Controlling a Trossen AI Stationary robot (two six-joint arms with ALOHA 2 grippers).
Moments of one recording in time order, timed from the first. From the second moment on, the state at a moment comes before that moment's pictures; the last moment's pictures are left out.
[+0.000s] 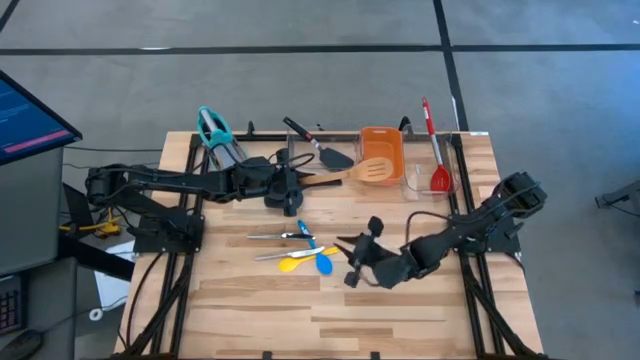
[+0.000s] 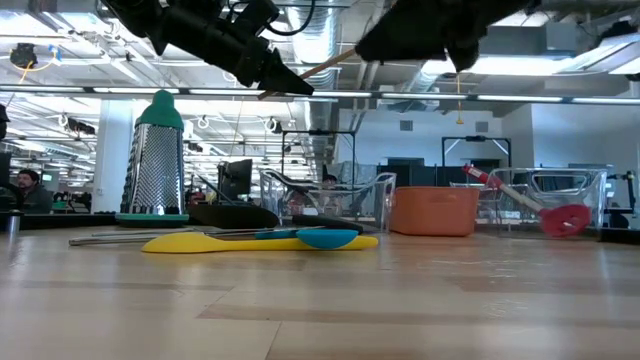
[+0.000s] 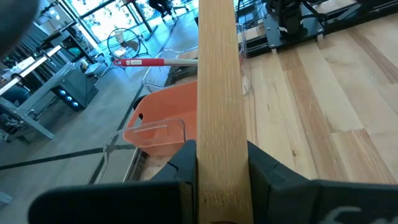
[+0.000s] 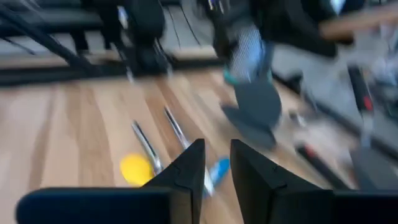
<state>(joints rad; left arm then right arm) 0.17 1.34 0.77 0.28 -0.16 0.41 0.51 1.62 0.88 0.31 0.93 0.26</state>
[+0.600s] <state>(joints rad) 0.17 1.34 0.77 0.28 -0.16 0.41 0.29 1.62 0.57 1.21 0.97 0.09</state>
